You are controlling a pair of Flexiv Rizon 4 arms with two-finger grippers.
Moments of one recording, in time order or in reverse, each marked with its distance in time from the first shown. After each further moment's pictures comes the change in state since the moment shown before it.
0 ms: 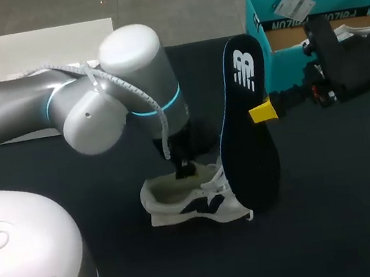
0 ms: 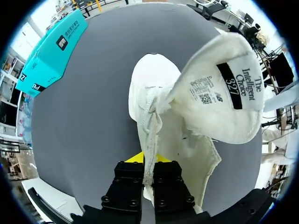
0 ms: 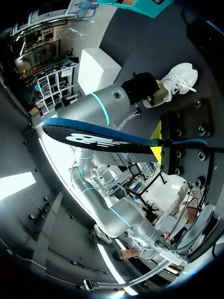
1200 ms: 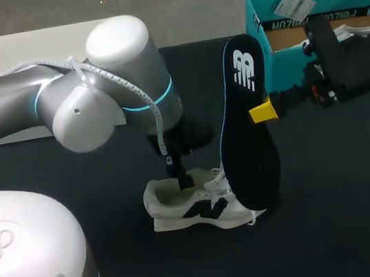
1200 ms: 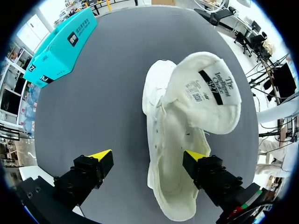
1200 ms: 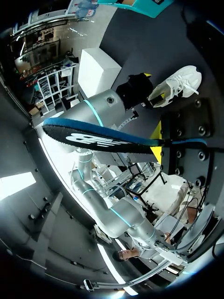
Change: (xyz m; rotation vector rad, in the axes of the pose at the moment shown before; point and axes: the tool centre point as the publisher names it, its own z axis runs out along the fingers) left arm 0.005 -0.001 -0.012 0.007 -0.034 -0.123; right arm 0.000 0.000 0.000 0.000 0.000 0.000
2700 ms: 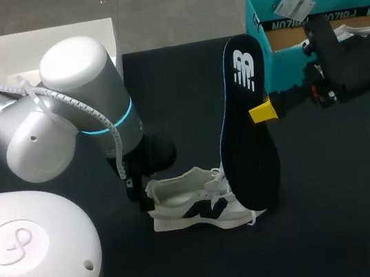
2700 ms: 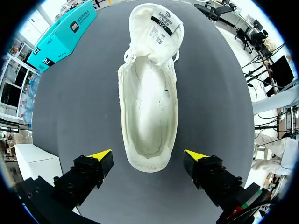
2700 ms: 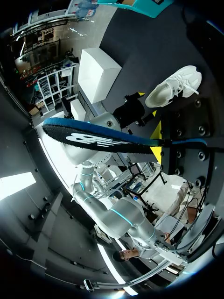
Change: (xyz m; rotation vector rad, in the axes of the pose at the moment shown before) left arm 0.044 0.085 -0.022 -0.057 -0.001 -0.017; right arm 0.000 0.000 0.000 0.000 0.000 0.000
